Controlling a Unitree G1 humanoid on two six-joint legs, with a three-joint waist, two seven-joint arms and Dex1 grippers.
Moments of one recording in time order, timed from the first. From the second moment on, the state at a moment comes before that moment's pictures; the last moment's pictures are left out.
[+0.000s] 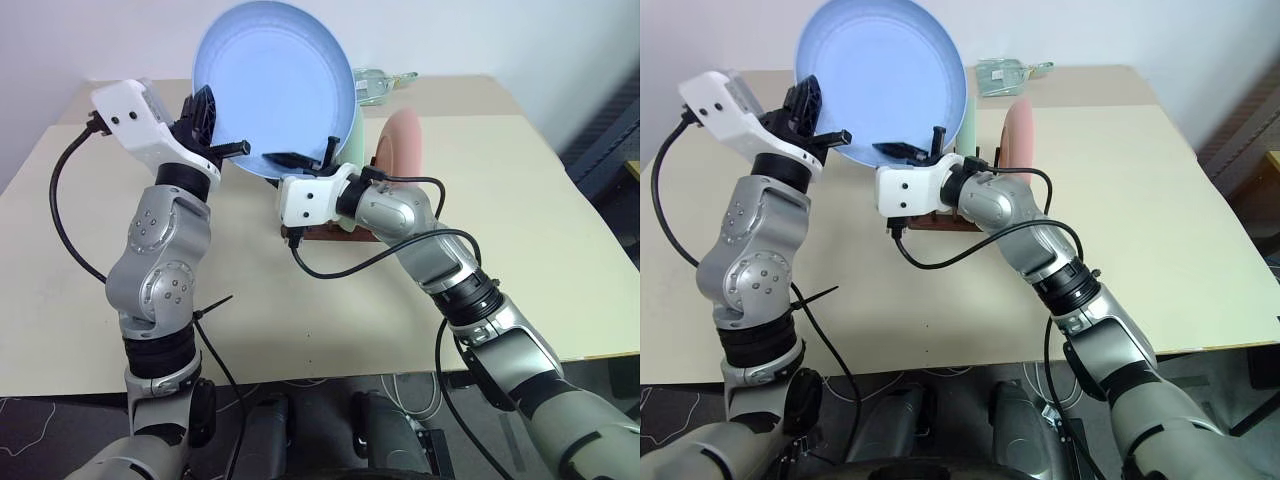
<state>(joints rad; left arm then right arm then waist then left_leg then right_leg) -0.60 0.19 0.23 -0.43 -0.56 0.57 0.18 -0.88 -0.30 0.45 0.09 -0.41 -0.10 0.53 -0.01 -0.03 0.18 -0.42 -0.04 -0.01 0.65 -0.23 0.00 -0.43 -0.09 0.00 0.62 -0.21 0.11</state>
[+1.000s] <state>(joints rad) -0.04 0.31 0.14 -0.20 -0.18 0.12 -0.11 -0.62 0.08 0.08 -0.43 0.68 0.56 0.33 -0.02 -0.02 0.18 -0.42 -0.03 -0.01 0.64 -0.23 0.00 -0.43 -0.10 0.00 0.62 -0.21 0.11</state>
